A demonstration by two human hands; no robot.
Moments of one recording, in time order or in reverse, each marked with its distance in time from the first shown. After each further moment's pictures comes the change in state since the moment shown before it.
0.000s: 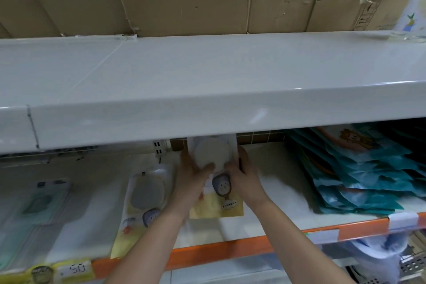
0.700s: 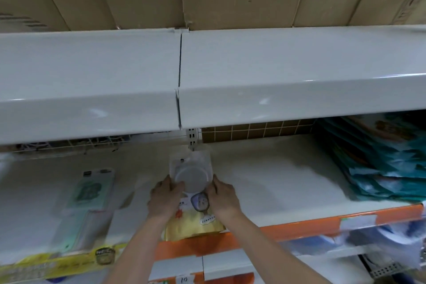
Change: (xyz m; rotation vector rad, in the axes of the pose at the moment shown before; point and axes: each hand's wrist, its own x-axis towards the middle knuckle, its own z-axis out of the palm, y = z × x) left_hand 0.014 -0.113 -0.161 0.458 0.049 -0.309; right_hand -0.044 0.023 0.163 -0.550 -0.167 0.266
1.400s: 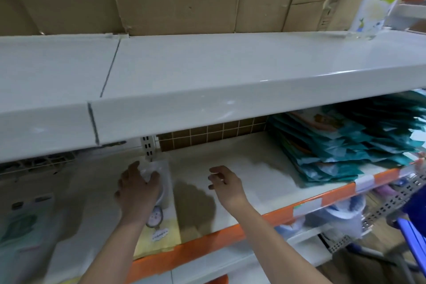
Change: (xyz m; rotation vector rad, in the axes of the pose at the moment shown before) left_hand -0.033 0.086 0.016 0.053 0.271 0.241; right_hand -0.013 0.043 -0.101 0.408 0.223 0.044
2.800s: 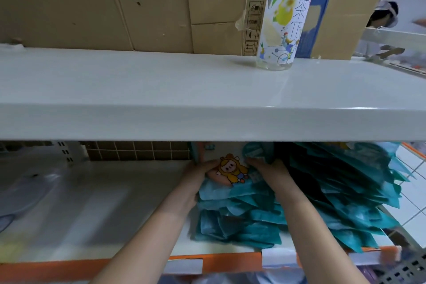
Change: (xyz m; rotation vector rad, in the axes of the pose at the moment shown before) left_hand -0.094 0.315 0.269 -1.005 -0.447 -0.291; right_hand 0.153 0.036 -0.390 0.058 0.011 0.144
